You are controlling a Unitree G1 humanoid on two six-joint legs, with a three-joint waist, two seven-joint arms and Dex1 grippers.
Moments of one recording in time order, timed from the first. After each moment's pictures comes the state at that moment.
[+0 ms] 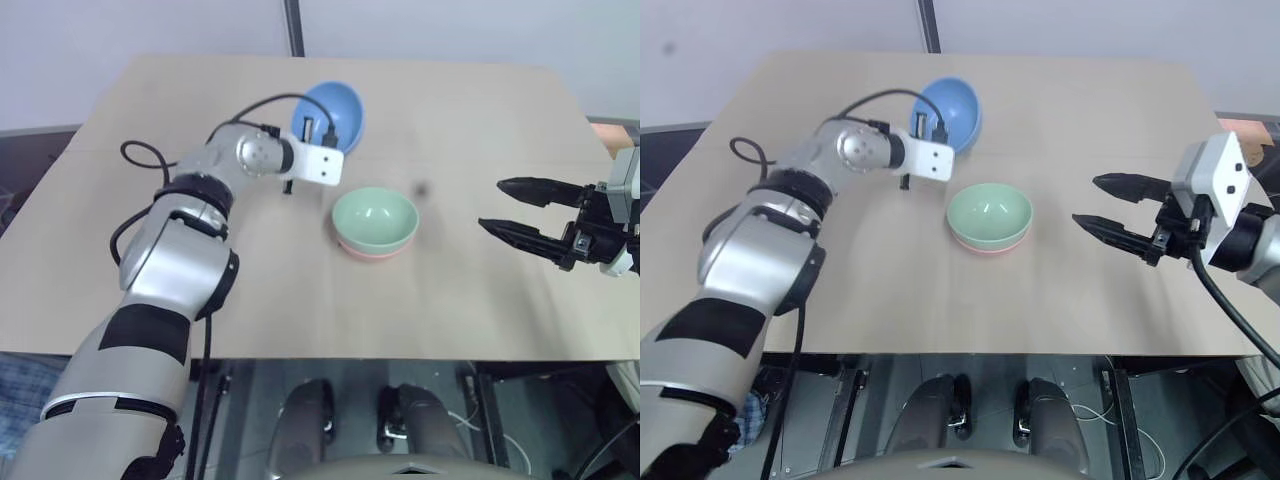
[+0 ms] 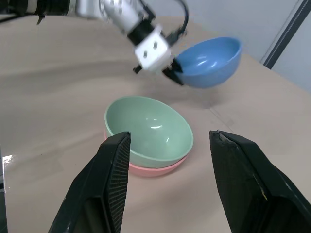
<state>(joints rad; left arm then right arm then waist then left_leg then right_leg) -1.44 0.47 -0.44 1.34 0.57 -0.74 -0.71 -0.20 -0.95 -0.42 -0.63 0.82 0.71 0.82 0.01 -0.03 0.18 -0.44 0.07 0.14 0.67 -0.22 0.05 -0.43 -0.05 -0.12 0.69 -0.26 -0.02</state>
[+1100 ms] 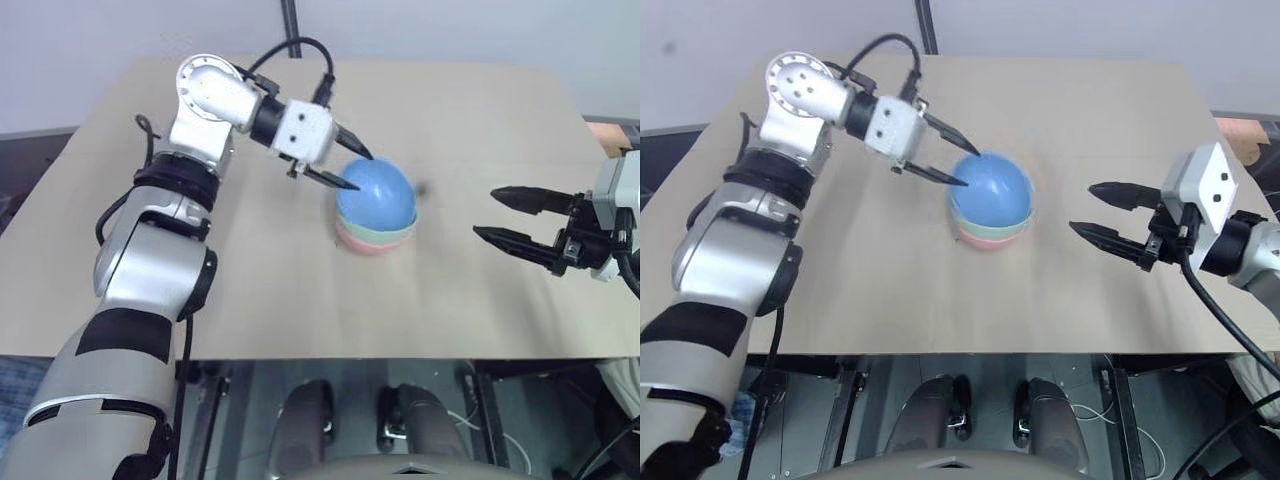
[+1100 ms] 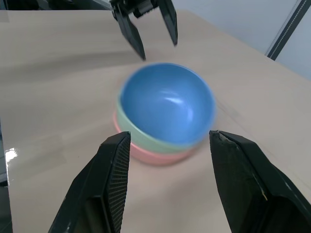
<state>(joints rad) -1.35 0.59 -0.39 0.94 -0.27 -0.57 -1.61 -0.18 -0.94 -0.39 -0.63 0.80 0.69 0.83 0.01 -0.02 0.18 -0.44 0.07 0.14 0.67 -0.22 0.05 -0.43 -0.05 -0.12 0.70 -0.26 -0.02</state>
